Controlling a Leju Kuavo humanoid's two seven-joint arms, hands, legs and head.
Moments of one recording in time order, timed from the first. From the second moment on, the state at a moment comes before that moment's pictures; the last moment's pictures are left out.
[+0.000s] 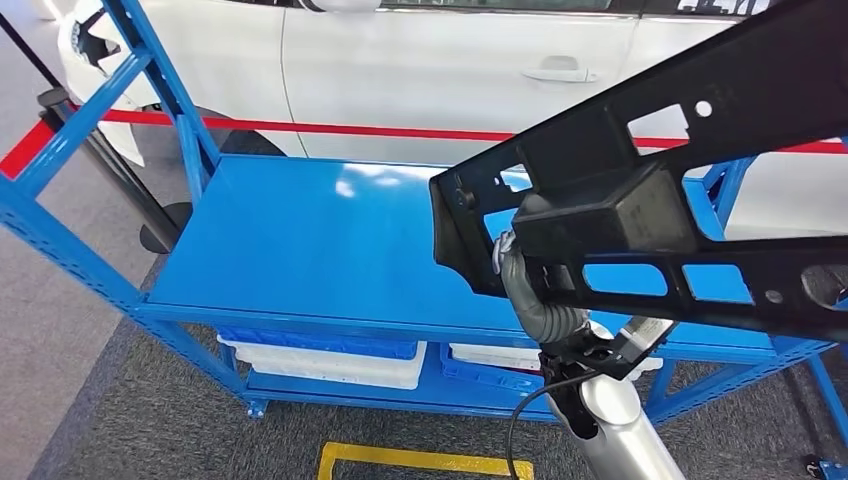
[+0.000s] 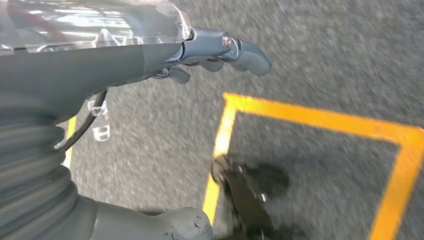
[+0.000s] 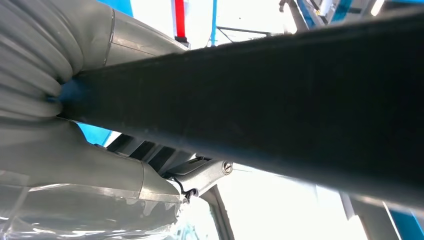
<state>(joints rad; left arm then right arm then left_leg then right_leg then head) -0.04 -0.13 0.88 -0.23 -0.84 0.16 -0.35 -0.23 -0.12 0.42 -1.78 -0.17 0.05 -0.43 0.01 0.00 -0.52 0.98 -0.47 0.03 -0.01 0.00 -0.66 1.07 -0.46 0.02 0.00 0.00</state>
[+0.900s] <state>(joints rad) -0.05 -0.12 0.87 -0.23 -0.89 0.13 -0.34 -0.29 -0.12 0.44 -1.75 -0.19 0.04 -0.41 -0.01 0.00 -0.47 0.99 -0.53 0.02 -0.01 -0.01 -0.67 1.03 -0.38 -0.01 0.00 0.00</state>
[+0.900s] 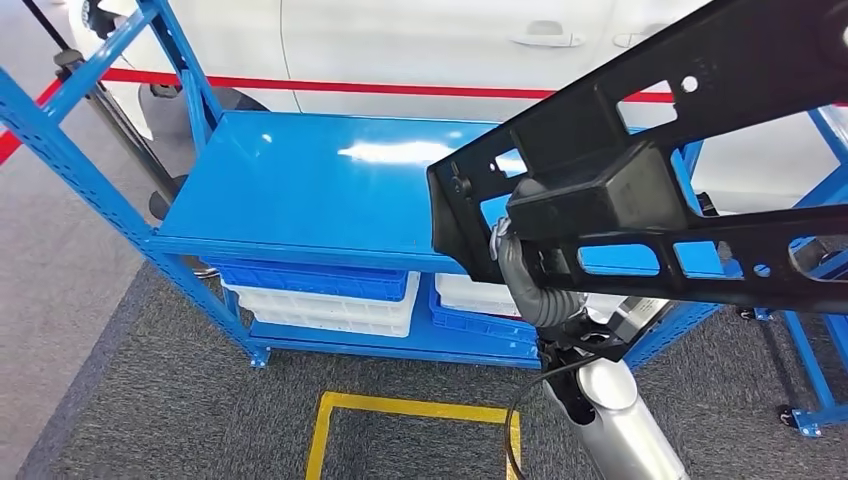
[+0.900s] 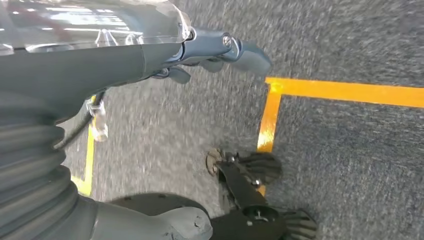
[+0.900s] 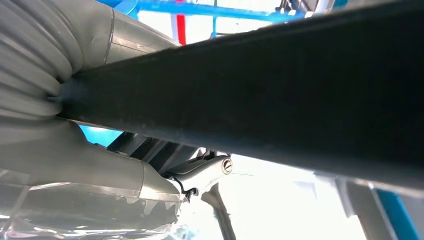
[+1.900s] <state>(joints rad) -0.05 -0.13 0.85 -0.23 -0.95 0.11 -0.34 -0.38 -0.09 0.42 -1.69 -0.21 0.00 -0.36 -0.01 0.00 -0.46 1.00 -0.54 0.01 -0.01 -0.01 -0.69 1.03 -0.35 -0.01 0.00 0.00</state>
